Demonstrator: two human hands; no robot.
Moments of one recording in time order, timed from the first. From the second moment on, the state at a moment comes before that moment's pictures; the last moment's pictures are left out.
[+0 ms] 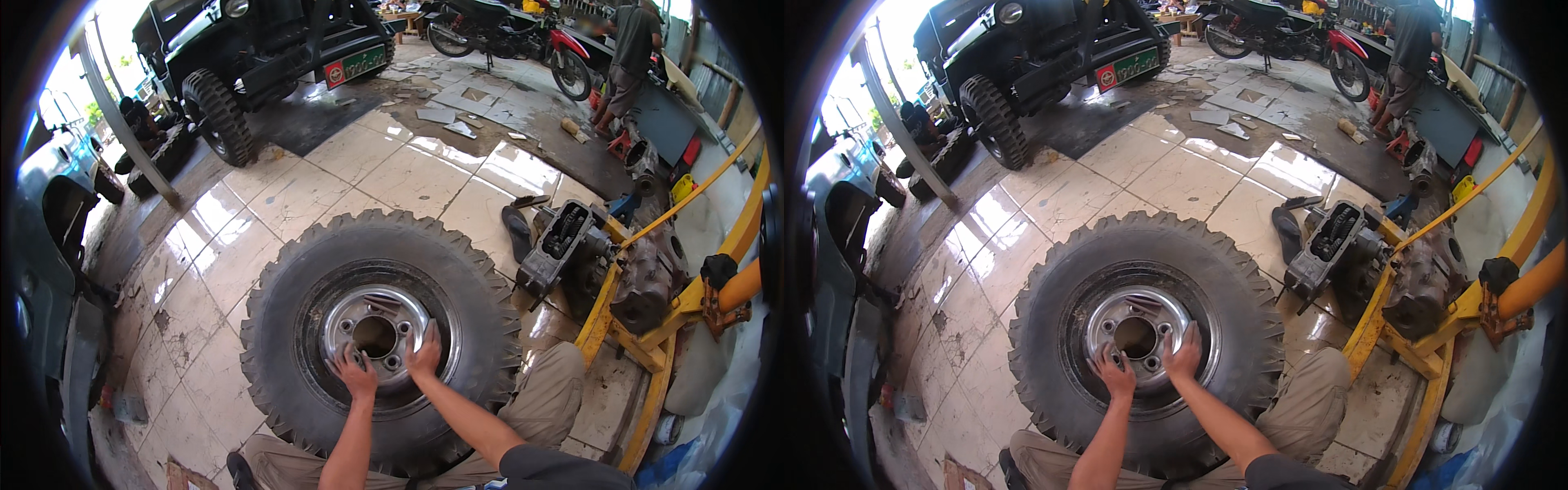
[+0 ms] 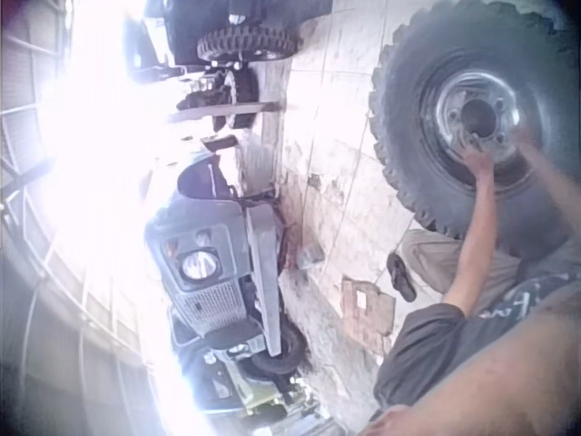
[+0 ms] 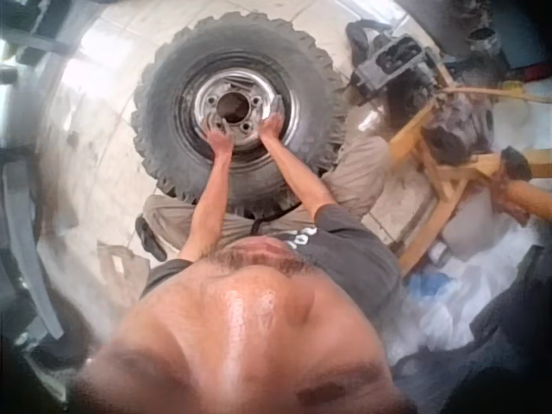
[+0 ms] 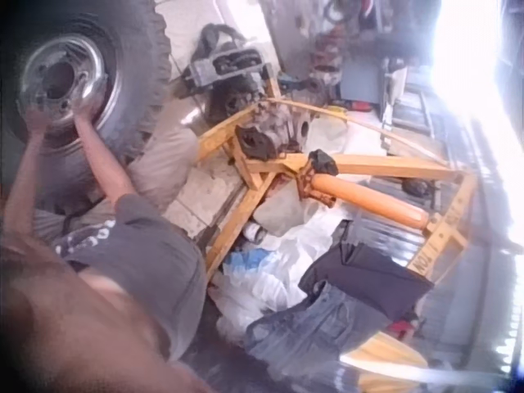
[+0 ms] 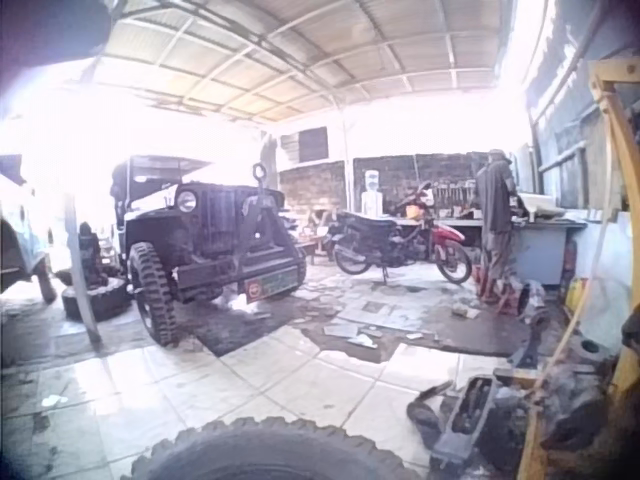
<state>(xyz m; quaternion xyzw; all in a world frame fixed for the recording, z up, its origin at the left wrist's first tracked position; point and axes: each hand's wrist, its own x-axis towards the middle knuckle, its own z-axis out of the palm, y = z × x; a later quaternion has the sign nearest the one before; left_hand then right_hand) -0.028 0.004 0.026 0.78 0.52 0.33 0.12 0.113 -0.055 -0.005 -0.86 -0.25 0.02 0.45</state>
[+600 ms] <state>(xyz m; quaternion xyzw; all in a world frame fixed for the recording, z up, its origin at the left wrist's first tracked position) -0.048 0.039 -0.003 0.64 0.64 0.35 0.24 0.168 -0.027 0.013 -0.82 -0.32 0.14 0.46</state>
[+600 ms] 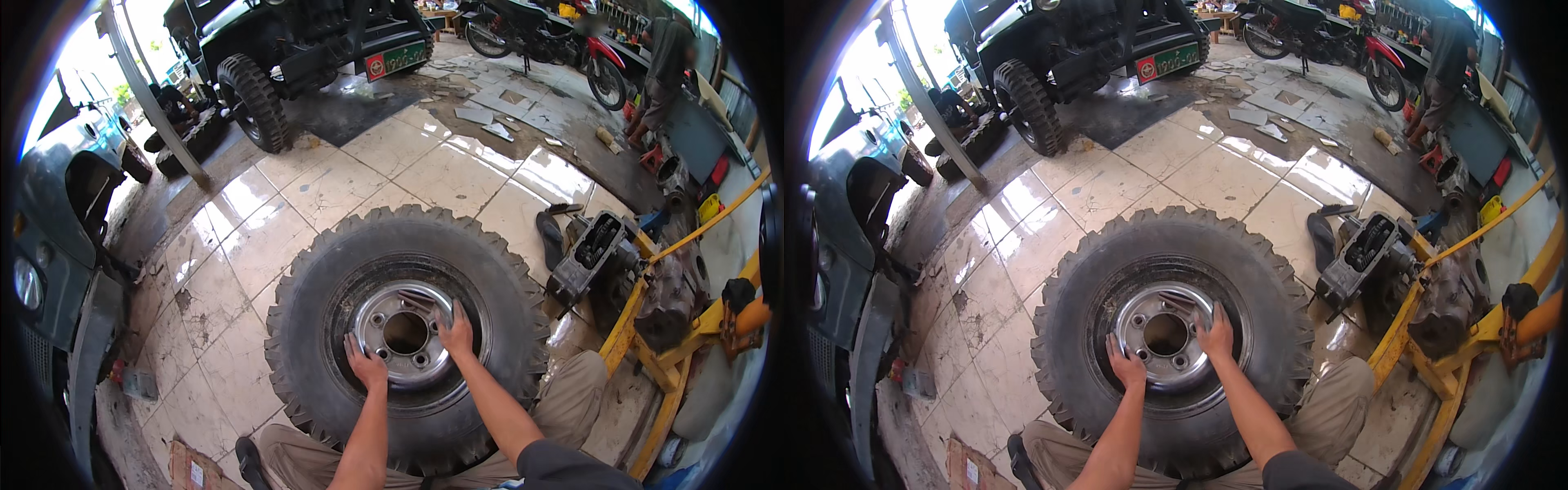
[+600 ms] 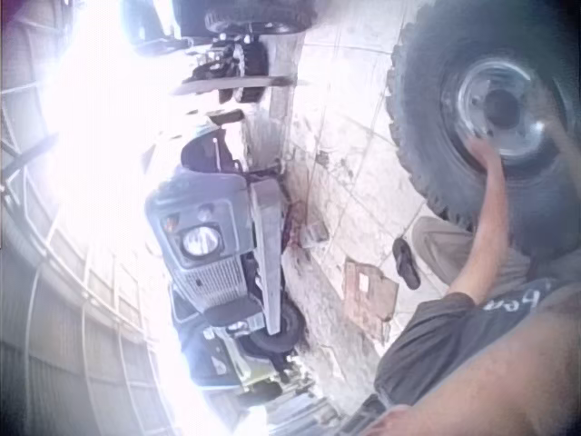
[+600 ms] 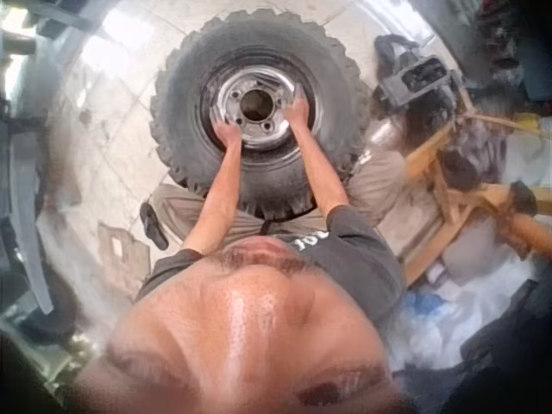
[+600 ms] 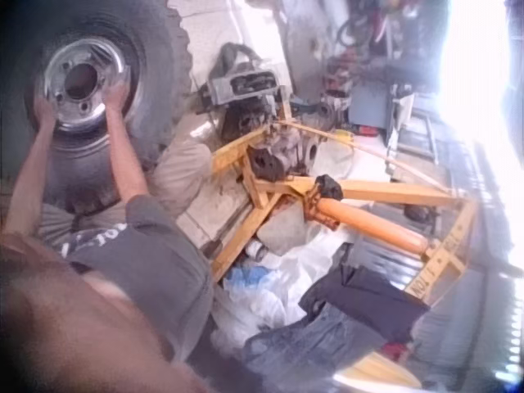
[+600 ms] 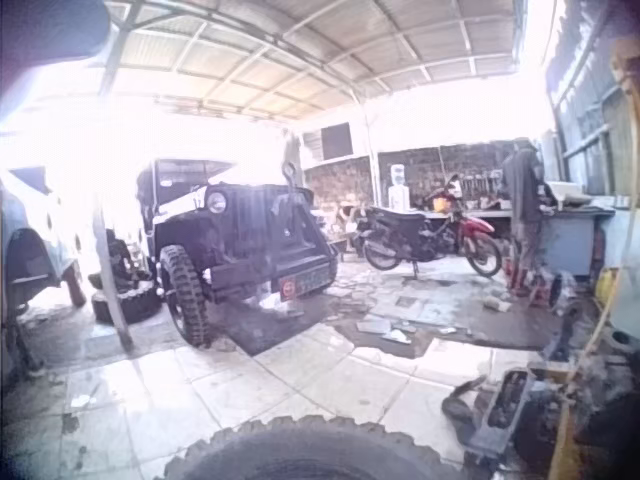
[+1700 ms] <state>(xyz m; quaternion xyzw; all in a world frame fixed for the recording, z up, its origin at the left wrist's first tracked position) -0.049 0.042 -0.004 0.65 0.62 0.38 0.24 0.114 -0.061 -0.010 -0.85 -0.29 0.01 0.44</state>
